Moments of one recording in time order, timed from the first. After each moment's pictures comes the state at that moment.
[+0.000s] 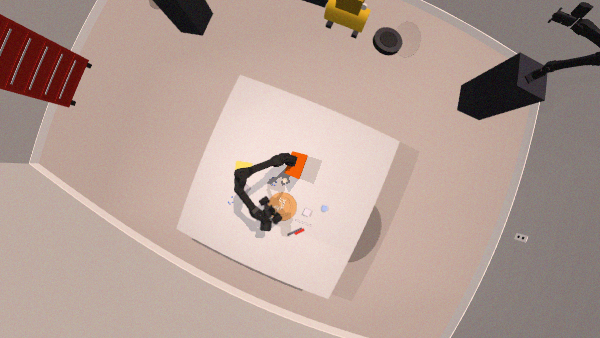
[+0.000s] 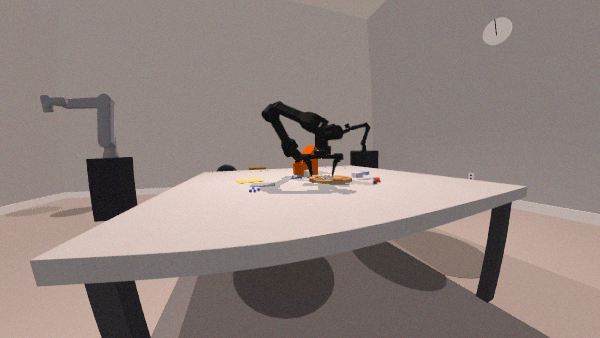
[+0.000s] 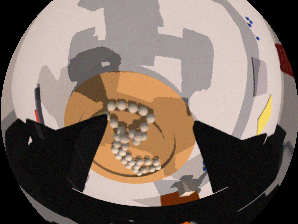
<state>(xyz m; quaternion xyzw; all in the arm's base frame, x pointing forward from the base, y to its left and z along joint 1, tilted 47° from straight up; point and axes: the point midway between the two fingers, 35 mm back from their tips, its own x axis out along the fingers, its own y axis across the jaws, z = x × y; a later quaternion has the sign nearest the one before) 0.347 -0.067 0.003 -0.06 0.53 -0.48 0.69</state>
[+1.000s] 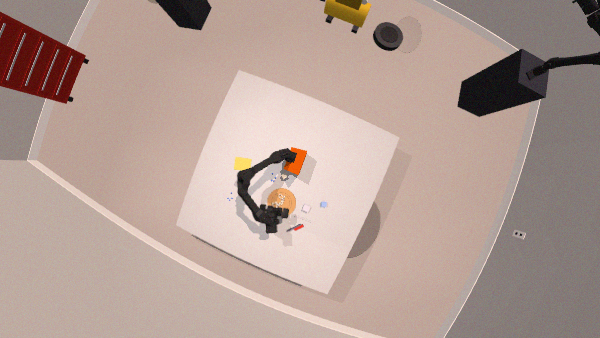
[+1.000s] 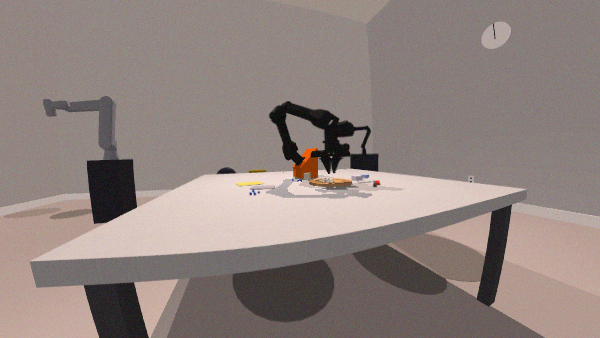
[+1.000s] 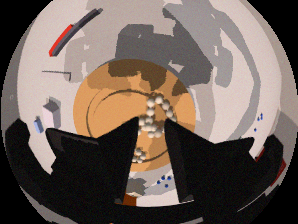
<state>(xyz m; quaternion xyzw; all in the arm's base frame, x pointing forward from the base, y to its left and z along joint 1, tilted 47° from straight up) 0.367 -0.024 -0.009 -0.32 0.67 -0.24 0.62</state>
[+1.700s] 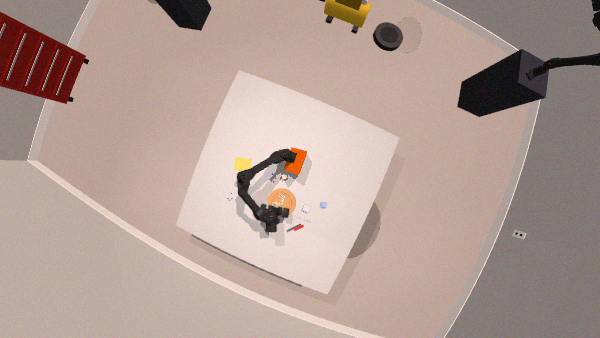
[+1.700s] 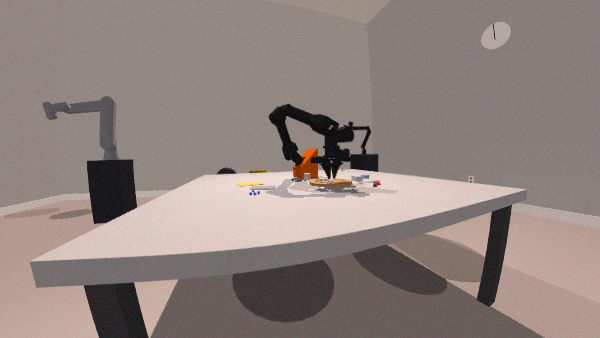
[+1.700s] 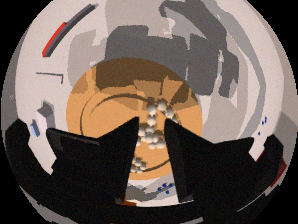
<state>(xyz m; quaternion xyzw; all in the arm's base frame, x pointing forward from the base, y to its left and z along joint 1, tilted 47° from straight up) 0.367 -0.040 -0.024 -0.32 0.67 -0.24 0.62</state>
